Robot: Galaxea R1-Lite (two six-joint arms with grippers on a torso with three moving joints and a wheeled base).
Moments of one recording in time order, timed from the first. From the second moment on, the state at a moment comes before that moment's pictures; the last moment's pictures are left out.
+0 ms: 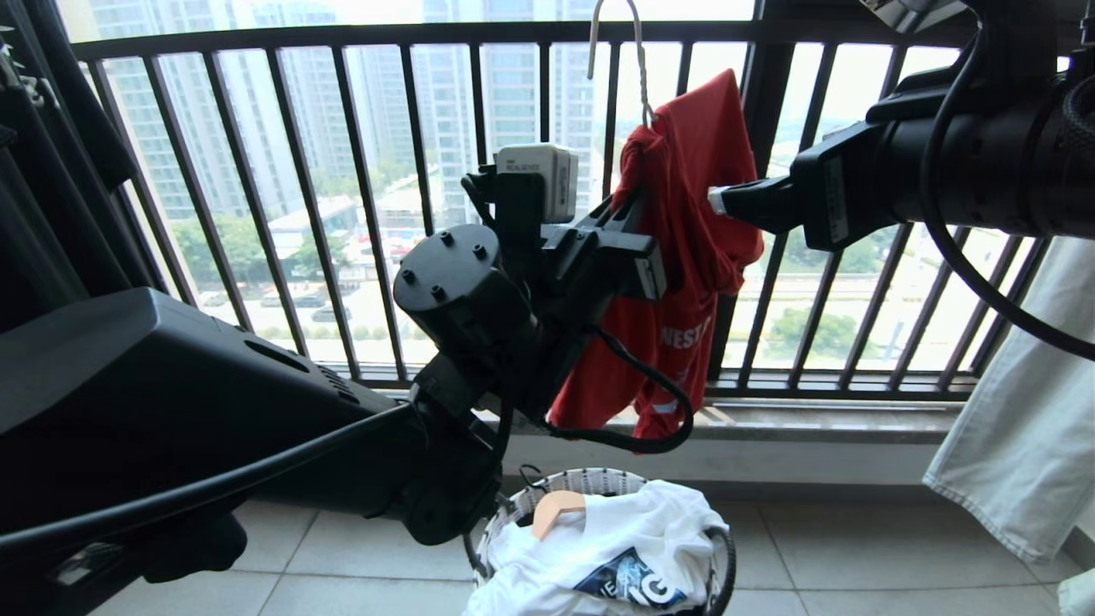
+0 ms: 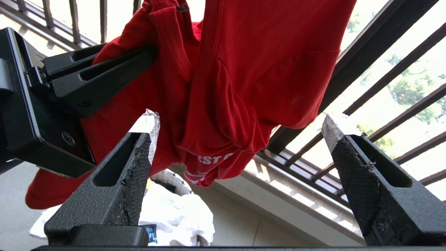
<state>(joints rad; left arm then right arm) -0.83 2.03 -1.21 -1.40 0.18 -0.02 0.68 1.51 -1.53 0.20 -0.44 -0.25</state>
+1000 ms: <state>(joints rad) -0.67 1.75 -1.15 -1.04 -0.09 -0.34 0.53 1.46 -1.34 0.10 -0.24 -0.06</state>
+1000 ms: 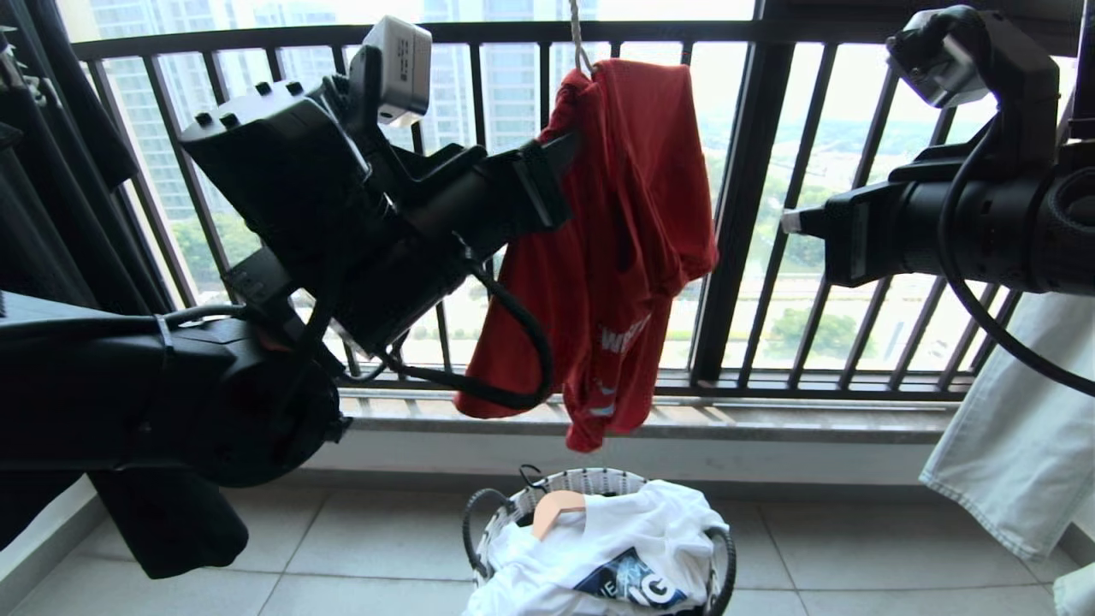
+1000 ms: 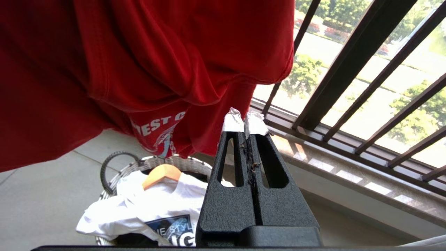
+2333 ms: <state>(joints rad) -0.59 1.67 -1.13 -0.96 -0.24 -0.43 0.58 1.65 -1.21 -0.21 -0.18 -0.24</state>
